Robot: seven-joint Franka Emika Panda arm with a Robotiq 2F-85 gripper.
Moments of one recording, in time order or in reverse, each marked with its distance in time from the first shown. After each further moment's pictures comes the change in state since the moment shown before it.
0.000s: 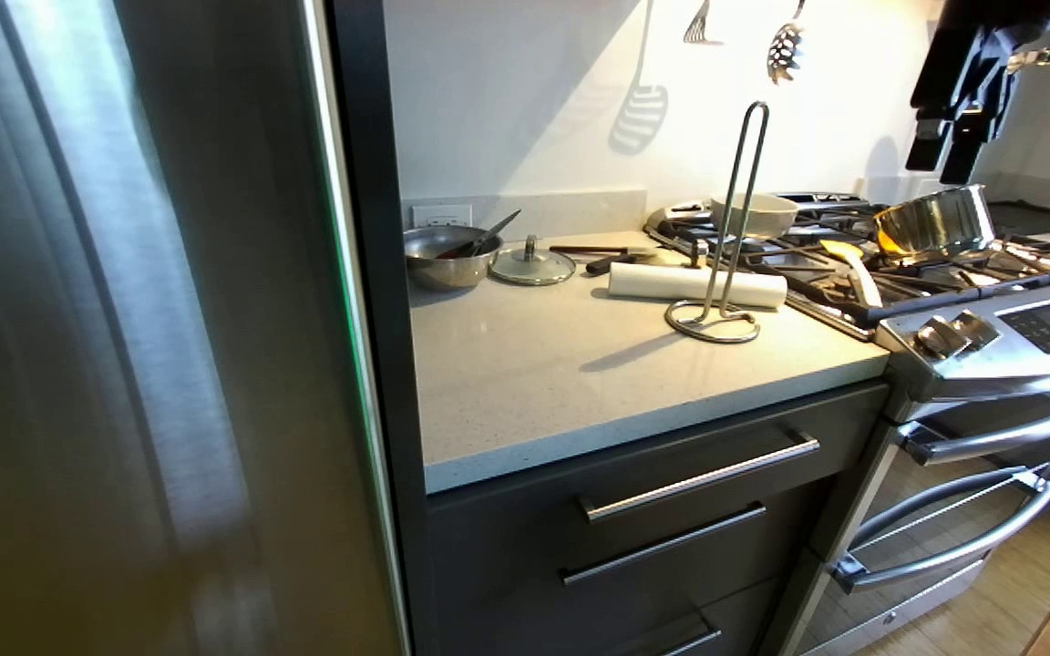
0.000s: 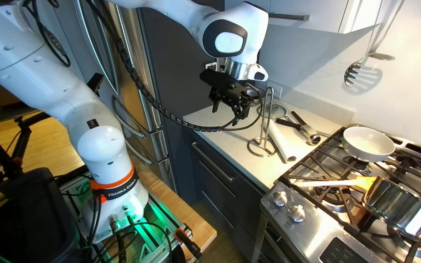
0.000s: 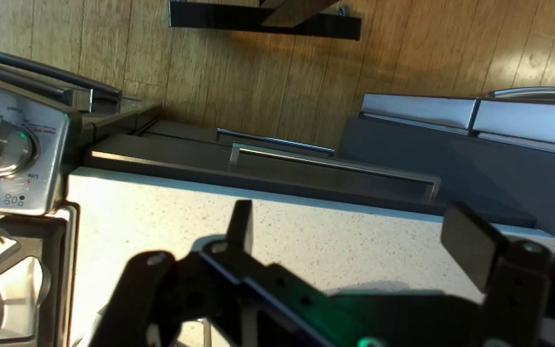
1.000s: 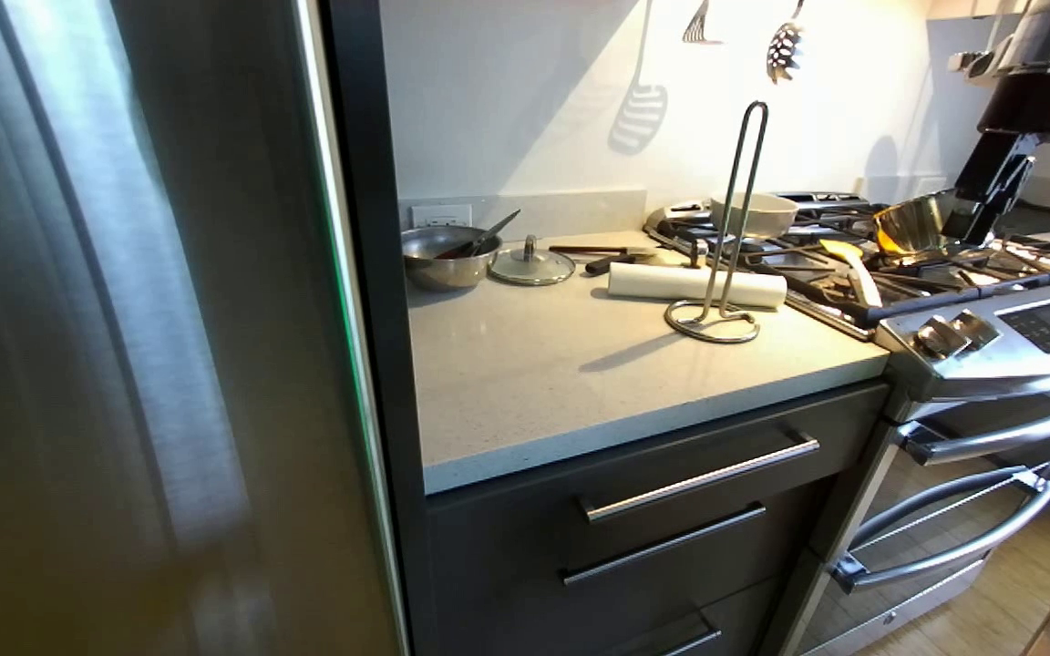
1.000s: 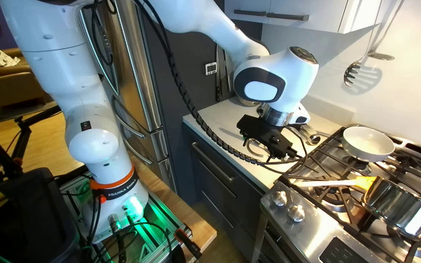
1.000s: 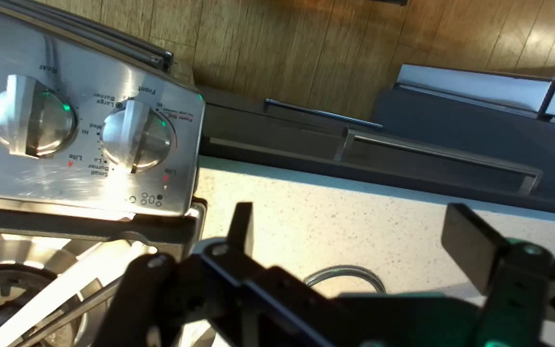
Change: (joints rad) arm -0.140 0.340 -0.158 0.121 0.180 0.210 -0.482
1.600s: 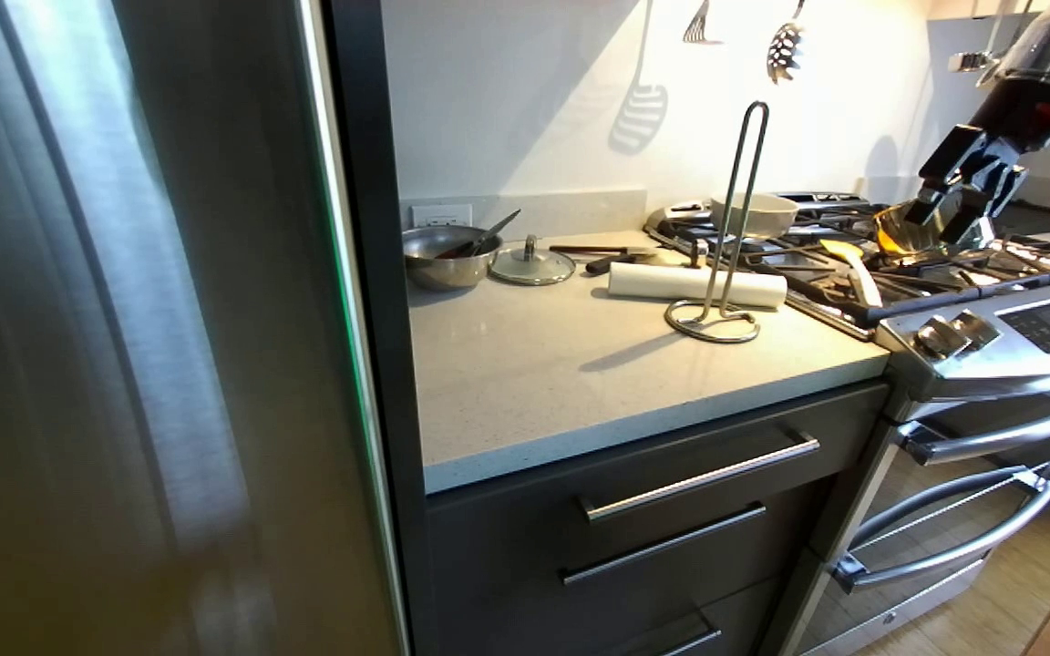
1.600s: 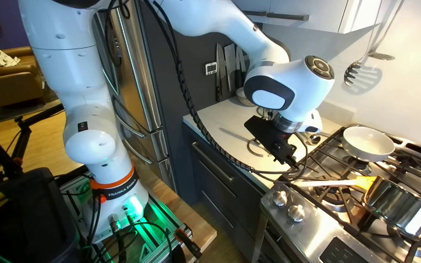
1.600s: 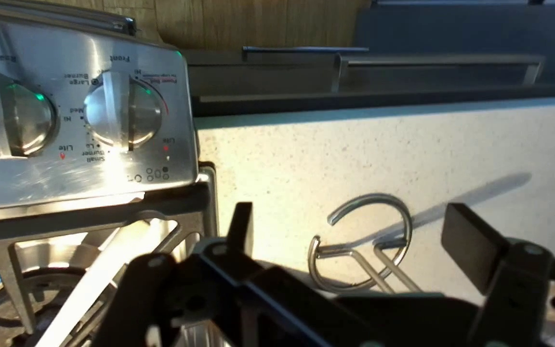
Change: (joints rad) arm -0.064 0.100 0.021 0.087 0.252 -0.009 0.034
